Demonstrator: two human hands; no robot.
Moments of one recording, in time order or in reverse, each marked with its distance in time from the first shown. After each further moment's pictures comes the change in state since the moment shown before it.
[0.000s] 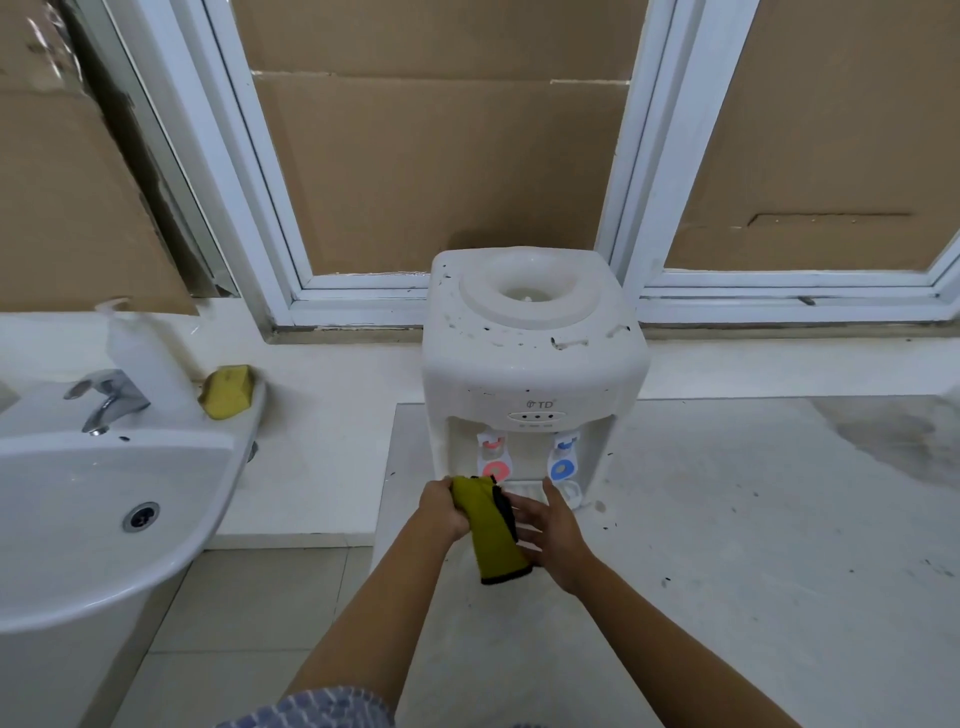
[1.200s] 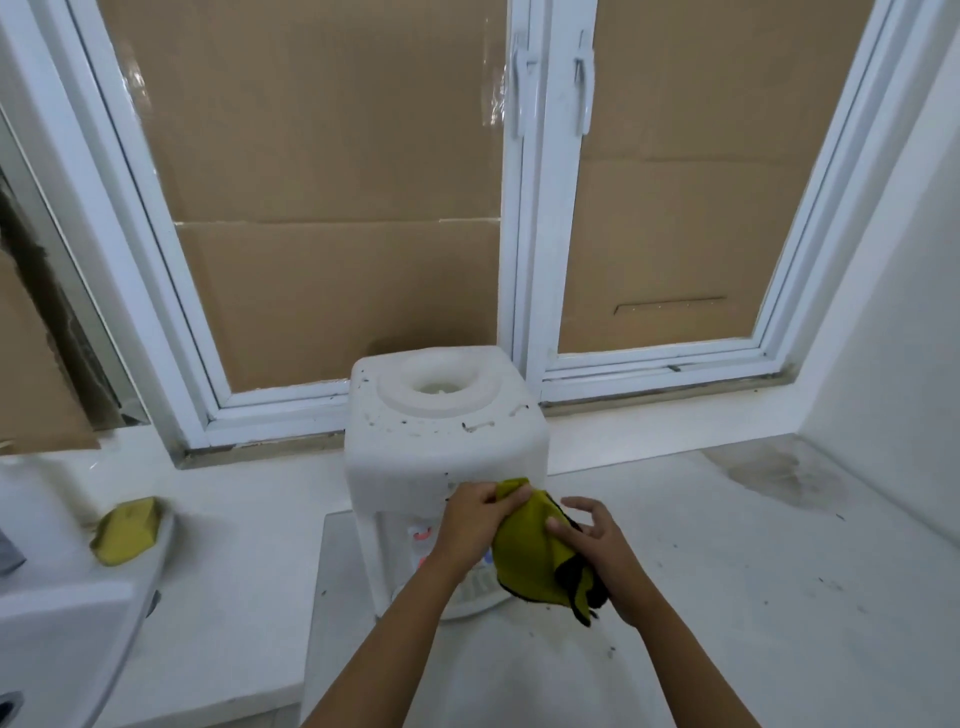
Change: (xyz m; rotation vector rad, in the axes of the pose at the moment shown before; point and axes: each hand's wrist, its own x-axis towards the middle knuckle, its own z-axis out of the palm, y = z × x) left_hand -0.111 -0.023 0.118 1.071 -0.456 0.882; right_hand -0.113 -0.081 -0.089 -0.138 0.092 -0.620
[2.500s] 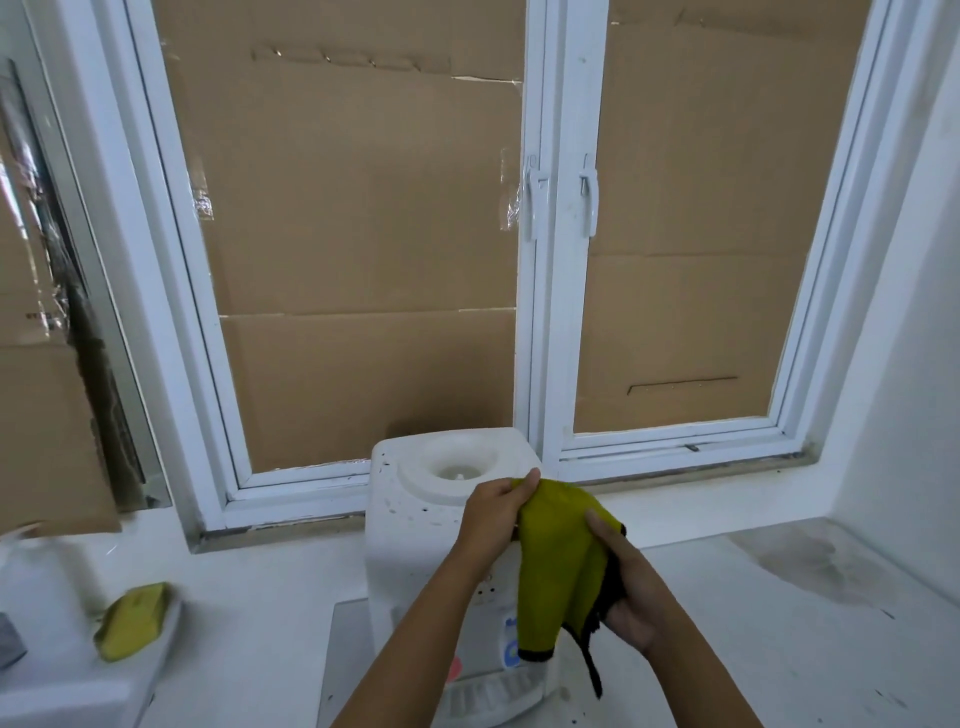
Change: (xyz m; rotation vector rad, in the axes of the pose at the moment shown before) left_hand 0.044 0.086 -0.024 -0.177 0.028 0.022; right_hand 0.009 -0.097 0.028 0.574 -0.148 0.117
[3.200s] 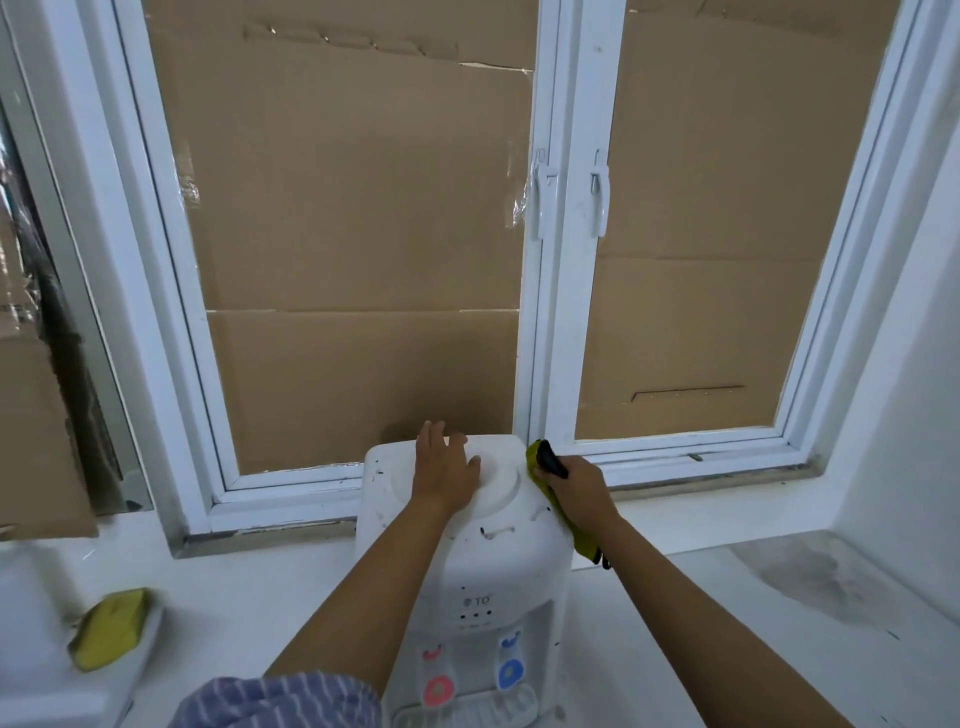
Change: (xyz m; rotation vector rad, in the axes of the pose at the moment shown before) left_hand 0.101 -0.011 -0.061 0.987 0.253 0.196; right_hand 0.149 -0.040 -0.006 -1.227 0.363 -0.359
